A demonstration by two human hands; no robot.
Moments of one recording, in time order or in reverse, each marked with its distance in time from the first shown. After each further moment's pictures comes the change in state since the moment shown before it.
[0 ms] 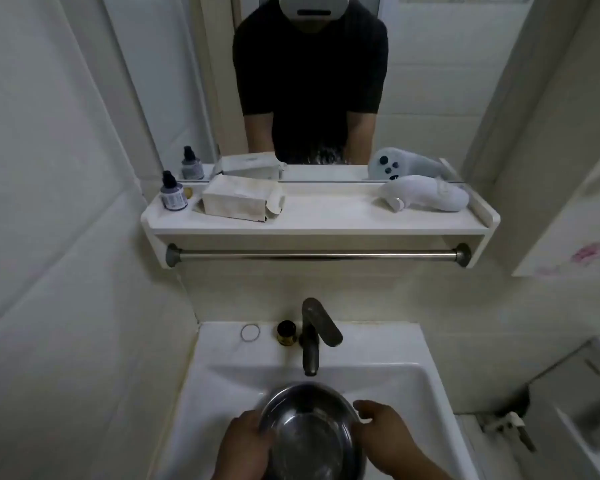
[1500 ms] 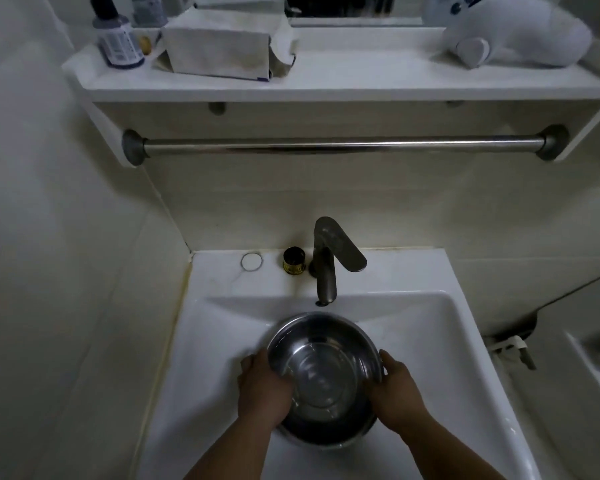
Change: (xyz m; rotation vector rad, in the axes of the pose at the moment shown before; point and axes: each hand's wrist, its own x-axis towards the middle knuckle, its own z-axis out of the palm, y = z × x) left_hand 0.052 -0.052 0.080 -0.190 0.055 -0.219; right_hand 0.041 0.069 0.071 0.025 0.122 0.001
